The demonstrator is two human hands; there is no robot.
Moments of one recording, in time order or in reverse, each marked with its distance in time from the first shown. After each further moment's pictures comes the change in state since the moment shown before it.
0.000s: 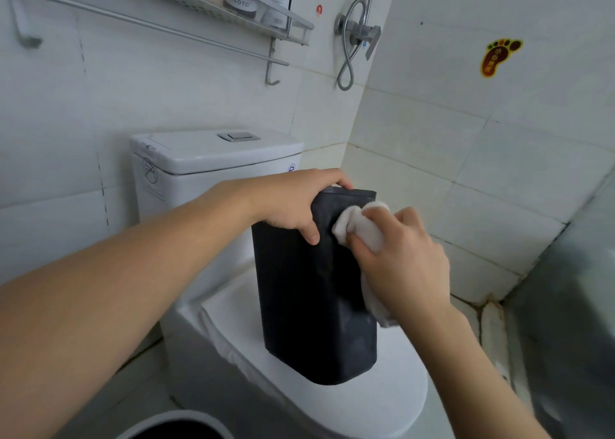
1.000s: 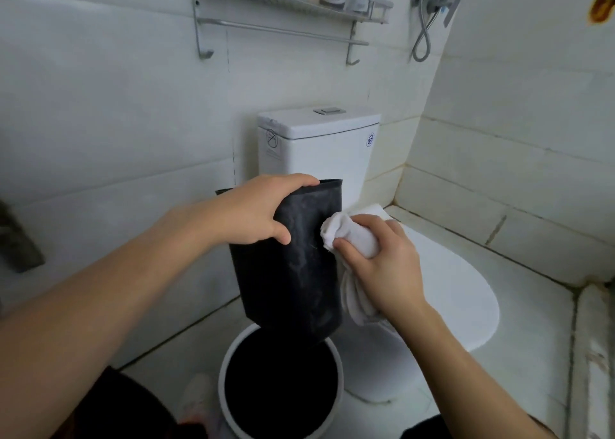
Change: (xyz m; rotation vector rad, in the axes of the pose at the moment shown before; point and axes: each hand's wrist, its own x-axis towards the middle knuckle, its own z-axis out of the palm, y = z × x) left_hand -0.235 -0.015 0.007 0.163 0.182 -0.248; right_hand -0.135 -0.089 0.020 0.664 -0.171 -0.036
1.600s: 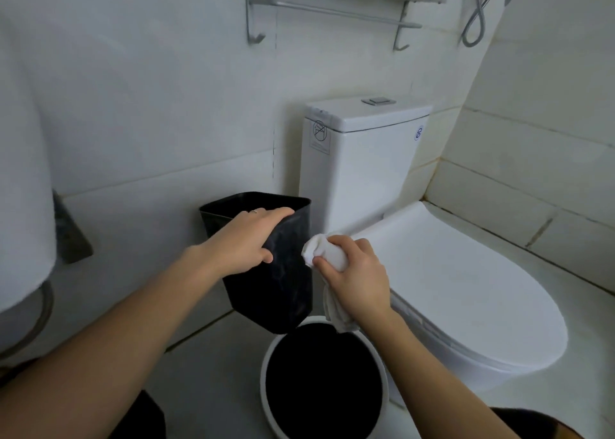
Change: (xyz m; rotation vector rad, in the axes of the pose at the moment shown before) left_hand -0.025 -0.142 0.047 0.139 0.010 -0.216; right_hand 0.005 -0.009 0.136 -0.070 -0.199 0.058
